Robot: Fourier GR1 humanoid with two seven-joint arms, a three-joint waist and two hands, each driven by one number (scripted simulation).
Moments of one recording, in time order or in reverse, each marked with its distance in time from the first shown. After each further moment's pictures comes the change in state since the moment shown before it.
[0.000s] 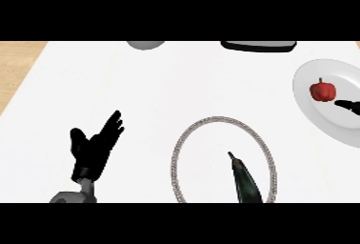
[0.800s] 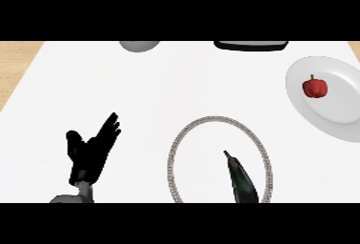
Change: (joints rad) left arm 0.023 -0.004 0.012 -0.011 0.004 0.013 0.005; right arm 0.172 -0.175 -0.003 -0.008 -0.005 0.369 -0.001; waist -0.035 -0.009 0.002
